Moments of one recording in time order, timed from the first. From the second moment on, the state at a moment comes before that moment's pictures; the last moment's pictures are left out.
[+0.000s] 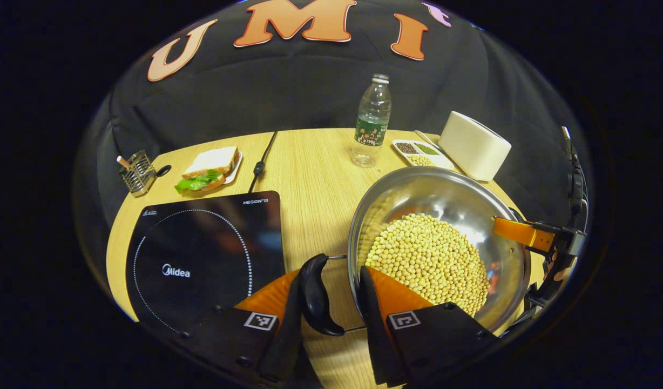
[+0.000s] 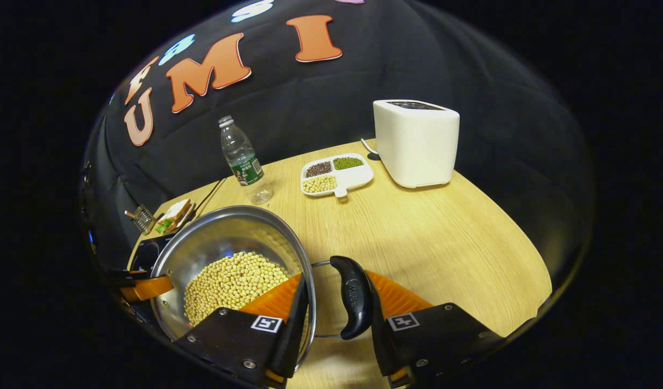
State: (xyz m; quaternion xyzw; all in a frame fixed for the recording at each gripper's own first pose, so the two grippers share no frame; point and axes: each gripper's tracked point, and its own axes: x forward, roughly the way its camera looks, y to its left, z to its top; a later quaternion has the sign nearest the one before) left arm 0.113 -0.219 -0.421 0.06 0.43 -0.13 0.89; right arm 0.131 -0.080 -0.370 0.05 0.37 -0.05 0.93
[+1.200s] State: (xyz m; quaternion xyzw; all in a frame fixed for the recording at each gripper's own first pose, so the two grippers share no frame) left arm 0.097 -0.014 -0.341 0.01 0.42 -0.05 0.91; right arm 0.134 0.133 -0.342 0.03 0.37 0.06 0.93
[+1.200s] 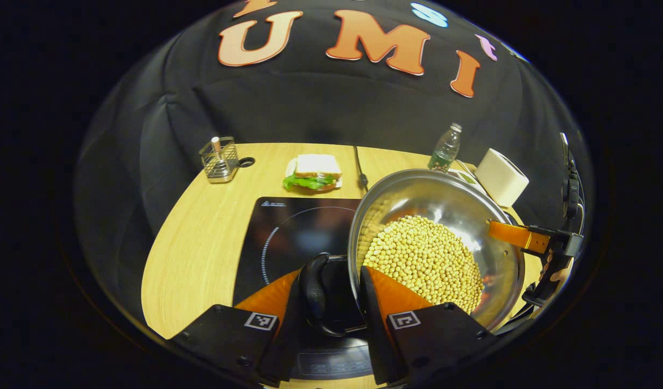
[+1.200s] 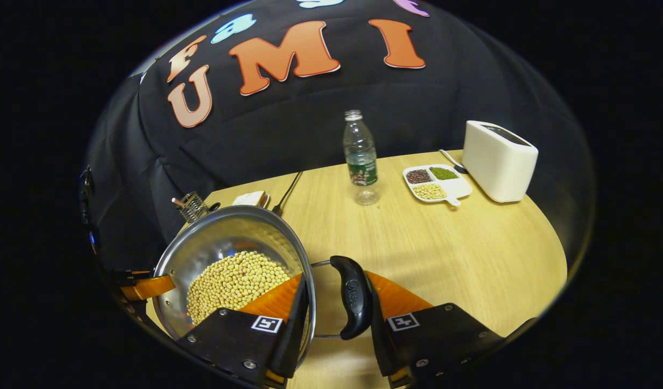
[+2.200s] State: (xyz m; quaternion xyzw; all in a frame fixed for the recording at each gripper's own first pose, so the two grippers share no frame) left arm 0.113 0.099 -0.343 -0.02 0.43 0.01 0.90; right arm 0.152 0.237 -0.370 0.04 0.40 0.13 0.91
